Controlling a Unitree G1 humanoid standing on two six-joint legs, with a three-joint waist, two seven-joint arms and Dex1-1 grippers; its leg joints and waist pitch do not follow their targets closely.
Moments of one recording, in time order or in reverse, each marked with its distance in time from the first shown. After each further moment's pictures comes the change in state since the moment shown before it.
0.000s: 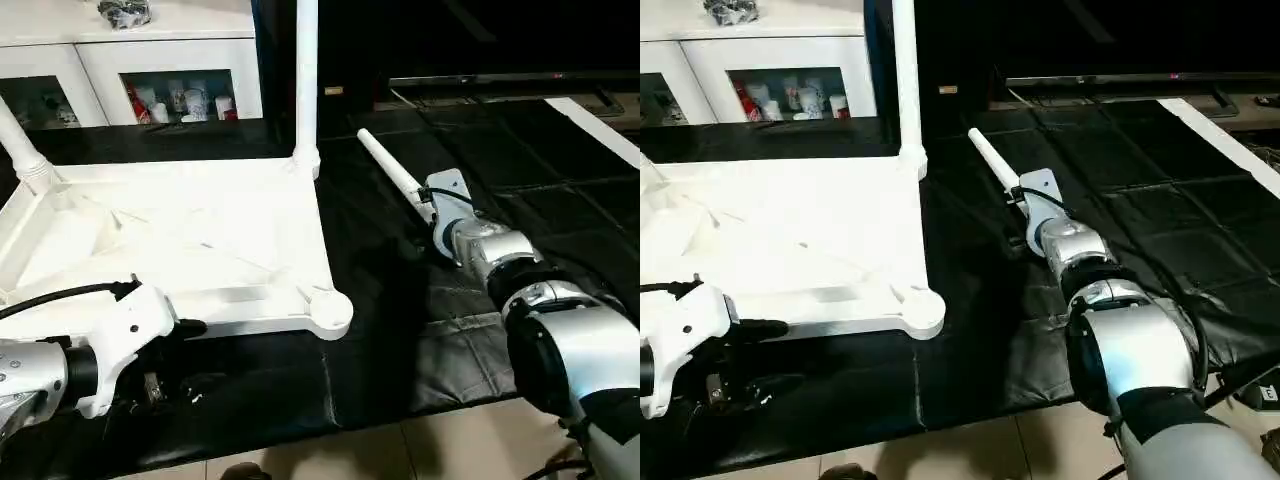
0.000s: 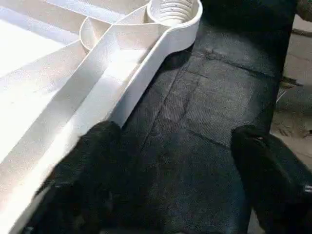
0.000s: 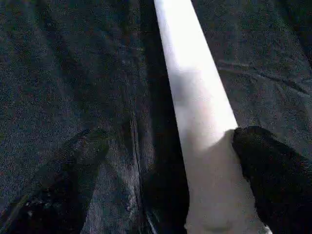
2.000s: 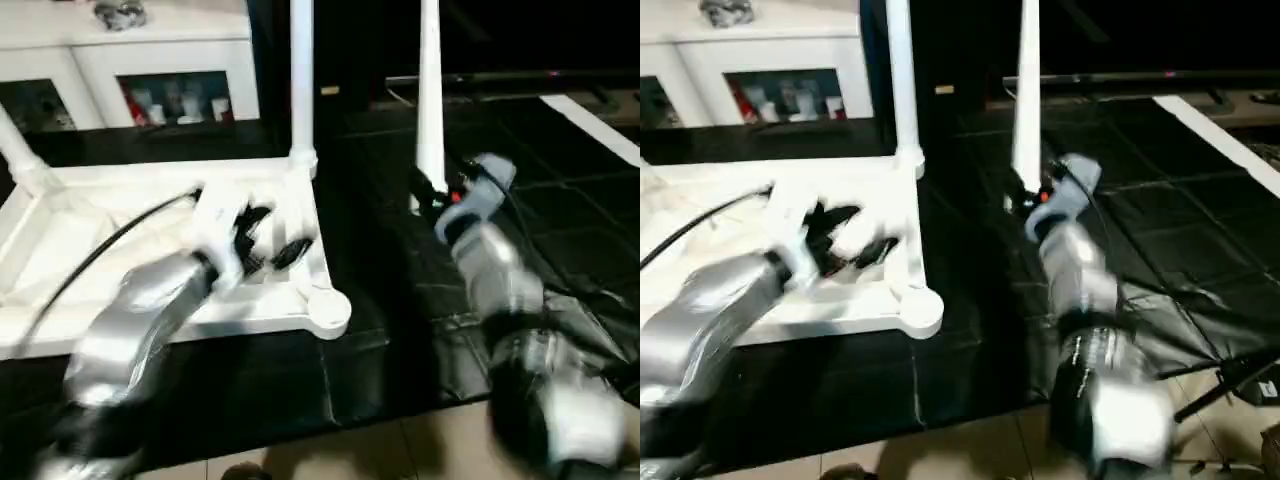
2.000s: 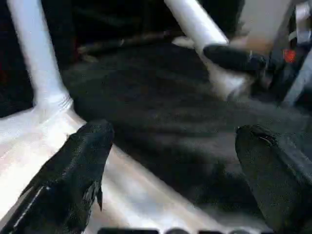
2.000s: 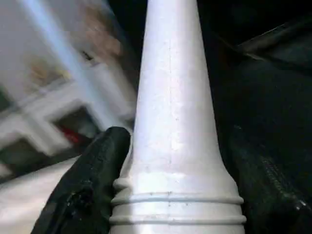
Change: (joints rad) left arm -0.564 -0.603 -0.161 0.508 -0.007 -0.220 0.431; right arm 0.403 0.195 -0.340 -0.706 0.484 -0.216 0.307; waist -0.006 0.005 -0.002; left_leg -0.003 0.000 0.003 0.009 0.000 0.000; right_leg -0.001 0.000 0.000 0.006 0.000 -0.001
